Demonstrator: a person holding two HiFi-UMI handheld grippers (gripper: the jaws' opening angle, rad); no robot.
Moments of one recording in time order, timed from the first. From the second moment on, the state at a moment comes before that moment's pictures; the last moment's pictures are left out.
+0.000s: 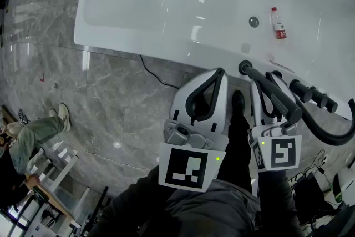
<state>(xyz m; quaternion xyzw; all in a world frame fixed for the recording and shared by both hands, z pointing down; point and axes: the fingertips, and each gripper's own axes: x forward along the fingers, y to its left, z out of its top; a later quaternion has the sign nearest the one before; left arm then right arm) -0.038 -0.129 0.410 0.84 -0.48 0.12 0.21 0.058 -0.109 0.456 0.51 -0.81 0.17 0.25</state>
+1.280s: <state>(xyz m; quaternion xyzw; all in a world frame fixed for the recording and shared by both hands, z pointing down) -0.057 -0.130 0.419 0.83 -0.50 0.12 0.22 0.058 -0.112 0.500 0.51 -0.79 0.18 0.28</state>
